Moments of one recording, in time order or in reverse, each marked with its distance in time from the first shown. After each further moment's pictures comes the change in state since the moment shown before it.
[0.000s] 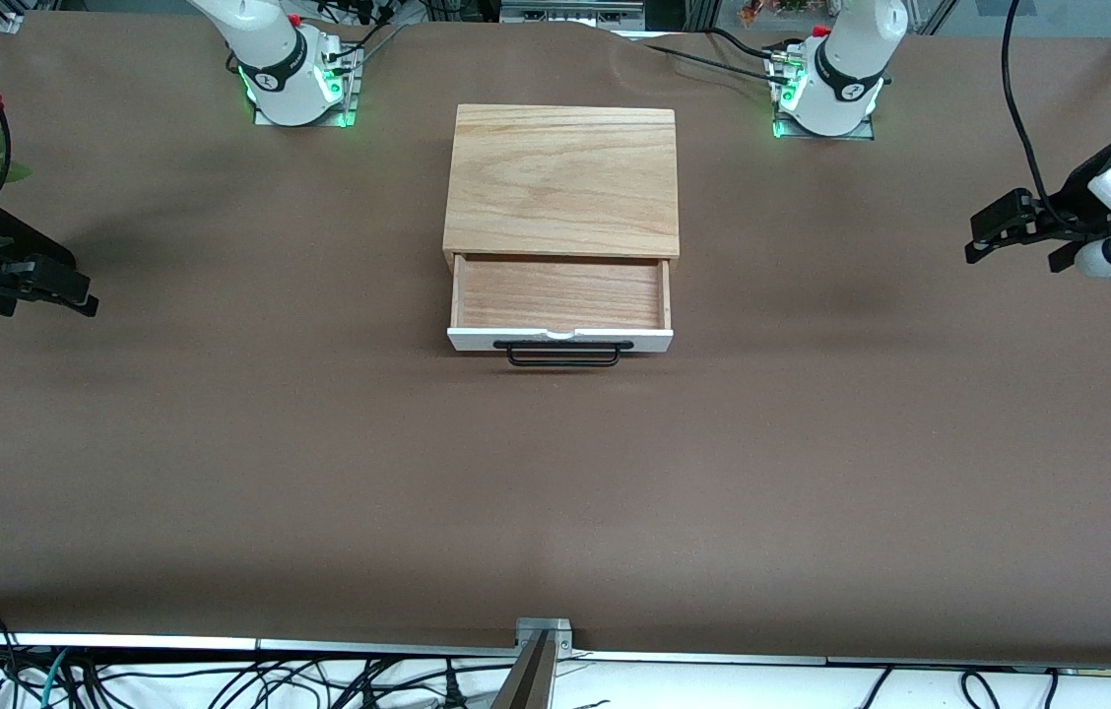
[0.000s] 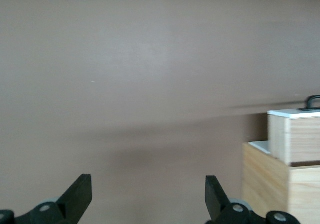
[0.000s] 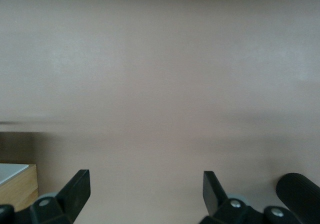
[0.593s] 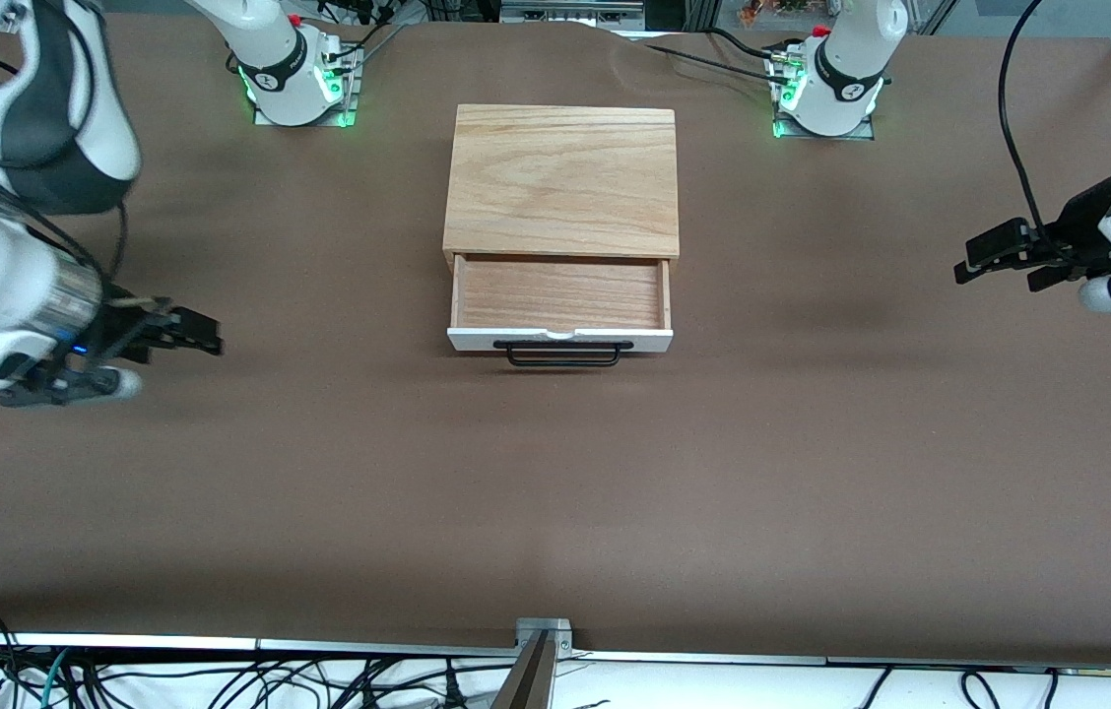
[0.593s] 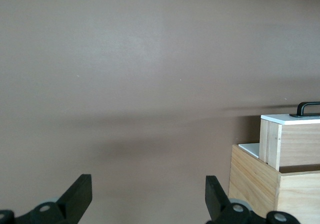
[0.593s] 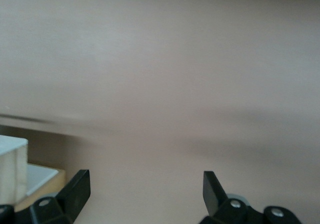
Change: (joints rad) left arm 0.022 0.070 -0.004 0.012 -0.043 0.007 0.001; right arm 0.146 0.159 0.020 -0.003 0.111 0.146 0.008
